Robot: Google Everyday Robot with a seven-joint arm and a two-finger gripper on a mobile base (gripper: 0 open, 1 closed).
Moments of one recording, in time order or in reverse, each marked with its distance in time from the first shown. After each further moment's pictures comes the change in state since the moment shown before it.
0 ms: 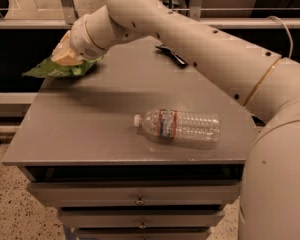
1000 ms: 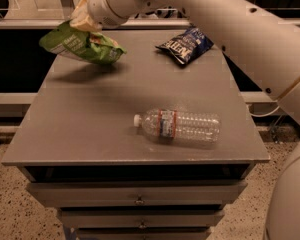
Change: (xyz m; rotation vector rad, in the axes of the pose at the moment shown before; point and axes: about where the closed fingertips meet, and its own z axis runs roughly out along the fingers) arm -0.012 -0.063 -0.085 0.209 0.087 -0.142
